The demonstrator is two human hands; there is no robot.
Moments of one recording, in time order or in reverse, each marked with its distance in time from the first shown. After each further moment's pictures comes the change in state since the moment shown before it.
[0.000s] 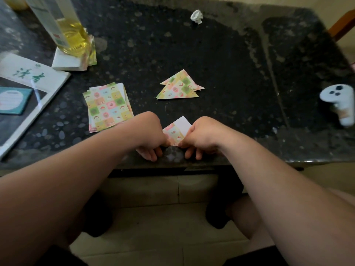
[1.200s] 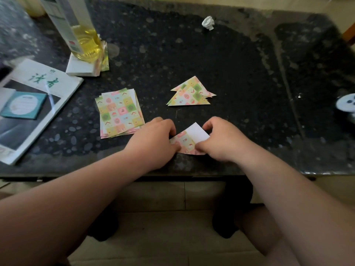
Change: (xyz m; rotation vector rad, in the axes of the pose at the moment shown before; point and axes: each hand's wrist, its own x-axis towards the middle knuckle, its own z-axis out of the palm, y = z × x) left_hand -0.002 -0.029 0.006 0.238 0.414 0.357; right_hand -0.013 -0.002 -0.002 -0.101 0.350 -0.059
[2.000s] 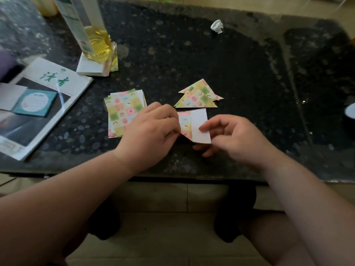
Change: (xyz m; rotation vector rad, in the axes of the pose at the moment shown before) left_hand -0.005 -0.034 -0.008 0.007 0.524 0.630; right_hand -0.015 0.016 -0.010 0.756 -0.198 -0.348
